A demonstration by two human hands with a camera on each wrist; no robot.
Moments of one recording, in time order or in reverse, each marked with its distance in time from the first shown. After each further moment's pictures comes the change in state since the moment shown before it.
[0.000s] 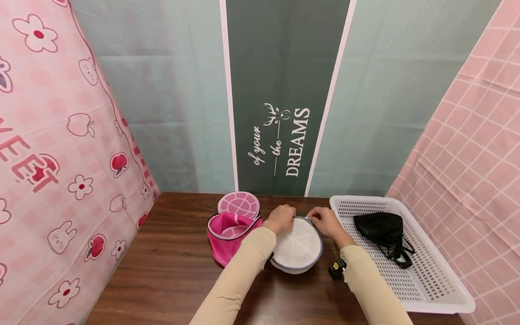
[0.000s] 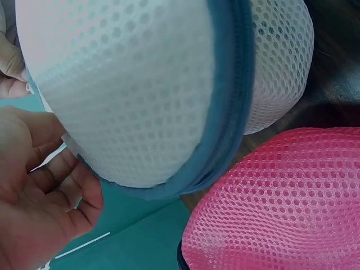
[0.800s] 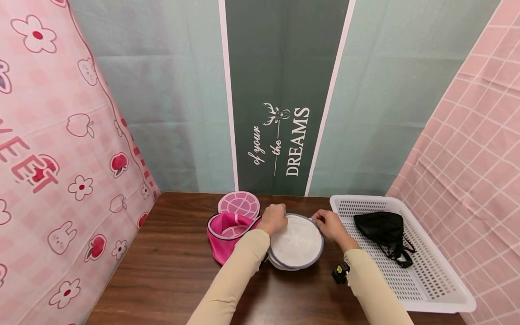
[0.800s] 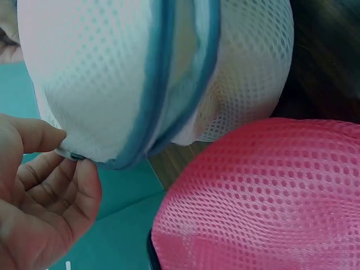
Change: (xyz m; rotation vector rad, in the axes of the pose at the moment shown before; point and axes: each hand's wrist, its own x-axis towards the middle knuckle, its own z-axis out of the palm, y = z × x) left_hand -0.009 -0.017 0.002 -0.155 0.140 -0.180; right_hand -0.012 0.012 0.000 -0.036 -0.007 0.051
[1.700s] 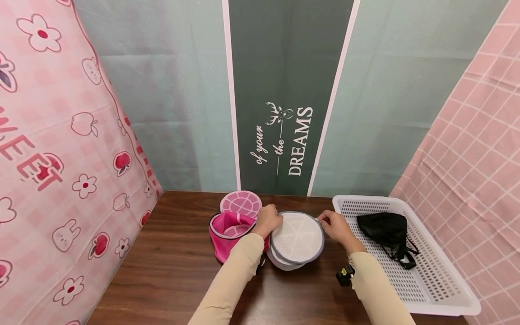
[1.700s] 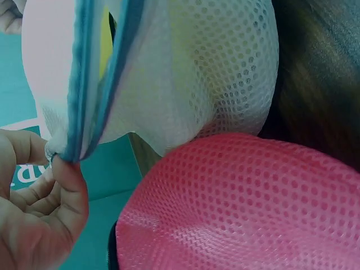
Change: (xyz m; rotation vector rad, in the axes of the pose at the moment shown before) left_hand -0.013 -0.019 0.000 -0.246 0.146 -0.170; right_hand -0.005 0.003 -0.005 -0.022 0.040 -0.011
